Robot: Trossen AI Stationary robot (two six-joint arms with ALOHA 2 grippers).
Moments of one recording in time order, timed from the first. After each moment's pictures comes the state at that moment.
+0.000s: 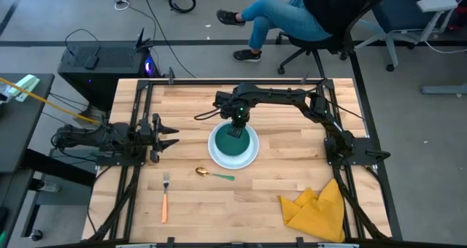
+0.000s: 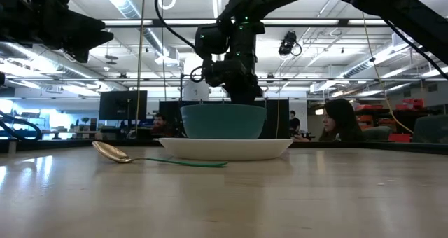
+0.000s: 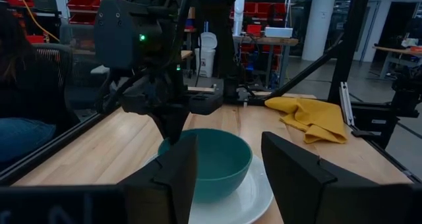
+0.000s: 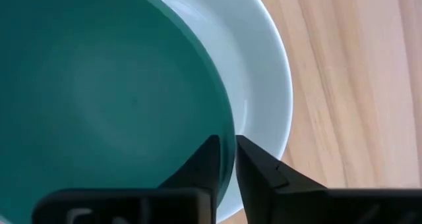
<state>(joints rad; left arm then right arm) -0.14 0.01 0.11 -0.06 -0.25 -0.06 -0.25 2.25 2.00 -1.26 -0.11 0.14</state>
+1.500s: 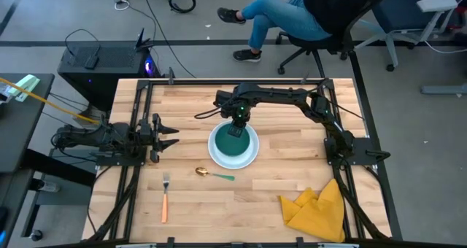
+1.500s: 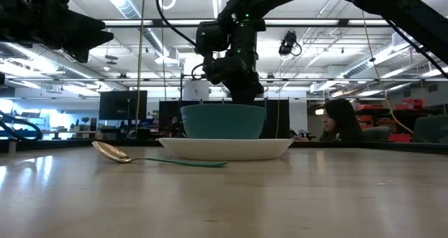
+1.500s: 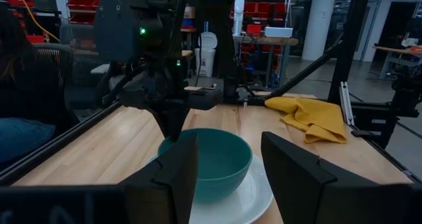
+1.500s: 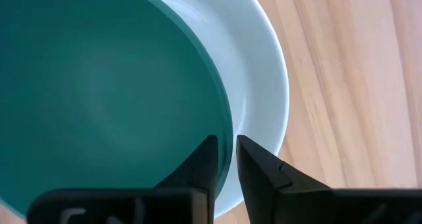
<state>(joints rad) -0.14 0.01 0.11 -0.06 -0.25 -0.06 -0.26 2.23 2.01 -1.27 -0.11 0.15</state>
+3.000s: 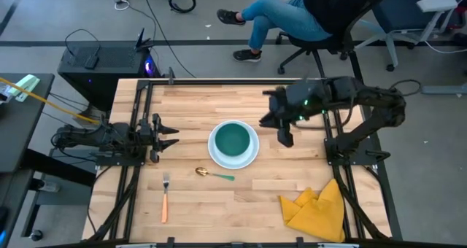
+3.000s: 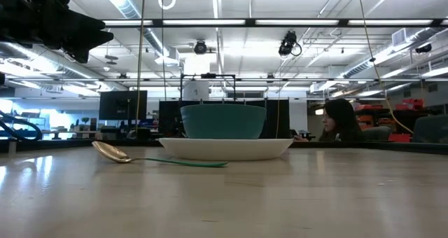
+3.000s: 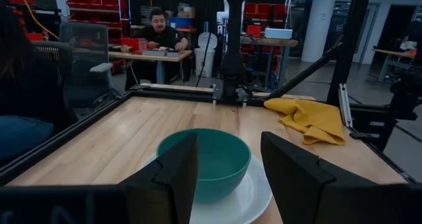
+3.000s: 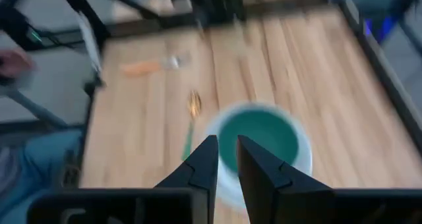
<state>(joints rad) -0.14 0.01 0.11 -0.06 -0.25 -0.08 0.10 1.43 1.80 -1.10 0.06 0.22</state>
